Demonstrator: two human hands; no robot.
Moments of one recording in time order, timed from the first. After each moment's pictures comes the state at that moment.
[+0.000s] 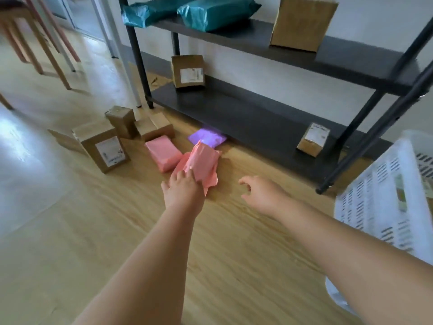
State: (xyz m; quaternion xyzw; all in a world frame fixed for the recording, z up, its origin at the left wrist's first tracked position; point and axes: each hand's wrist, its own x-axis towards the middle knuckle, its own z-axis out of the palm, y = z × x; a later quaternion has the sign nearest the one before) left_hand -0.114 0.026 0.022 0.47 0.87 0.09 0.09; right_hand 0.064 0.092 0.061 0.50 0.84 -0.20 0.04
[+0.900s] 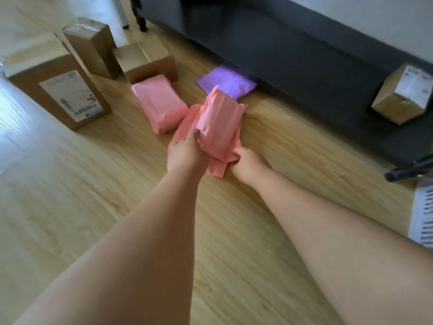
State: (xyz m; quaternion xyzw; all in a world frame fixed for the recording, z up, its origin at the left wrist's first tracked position) left_hand -0.194 0.134 -0.121 0.39 0.87 0.20 0.23; right_hand -0.061 0.194 -0.126 0.56 0.75 -0.34 0.07
